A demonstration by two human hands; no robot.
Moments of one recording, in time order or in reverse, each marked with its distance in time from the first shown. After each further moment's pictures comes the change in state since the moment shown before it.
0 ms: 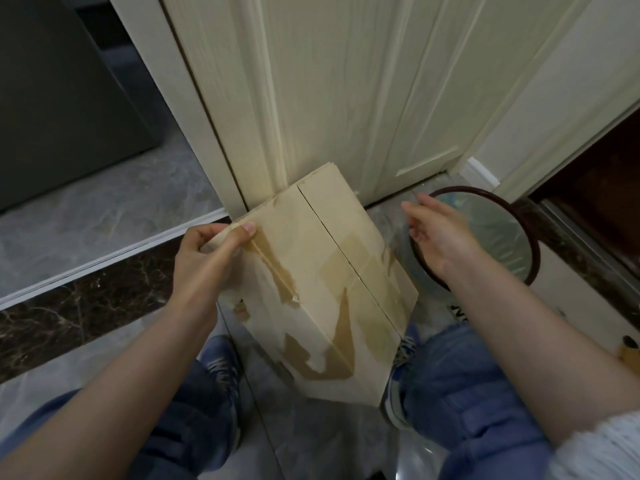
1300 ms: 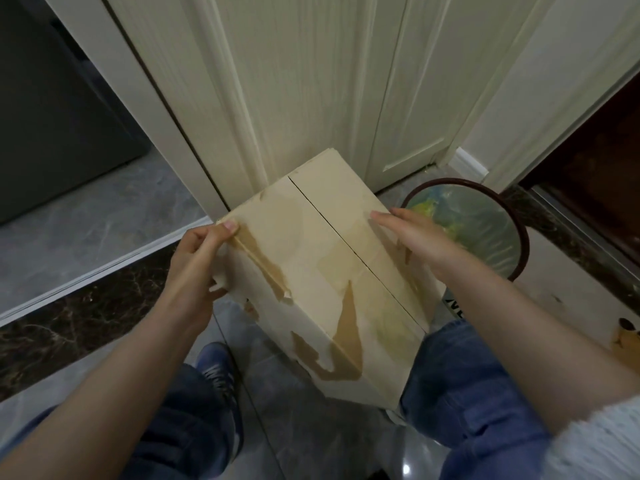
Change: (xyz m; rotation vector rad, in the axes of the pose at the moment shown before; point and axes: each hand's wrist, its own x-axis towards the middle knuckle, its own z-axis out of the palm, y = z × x) left_hand 0.006 0.004 0.013 -0.086 -0.157 -0.097; right_hand -0.006 -0.002 -0.016 -0.692 -0.238 -0.013
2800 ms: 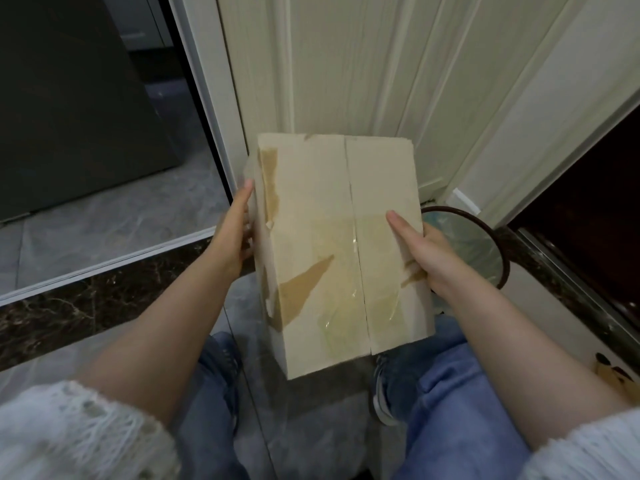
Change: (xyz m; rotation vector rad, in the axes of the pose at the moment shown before) left_hand 0.004 0.003 -0.020 -0.052 -0.085 -0.052; right_hand -0.081 -0.006 0.011 0.269 0.060 -0.106
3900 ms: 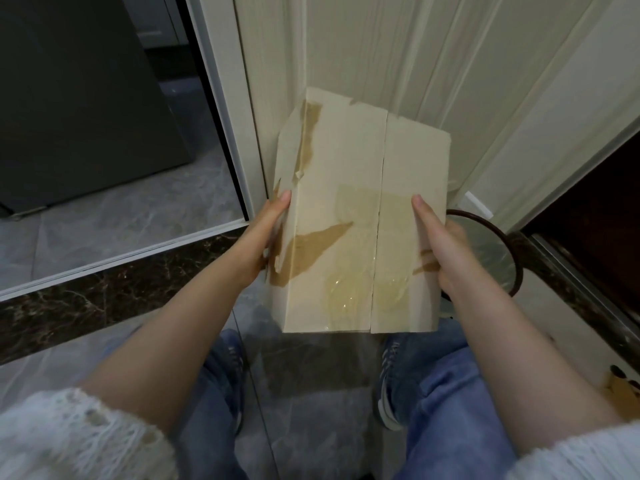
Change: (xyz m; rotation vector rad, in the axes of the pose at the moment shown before) left_hand -0.014 0.000 0.010 0.161 -0.193 -0.063; right_hand 0.009 -0.011 0.002 0.171 0.156 0.033
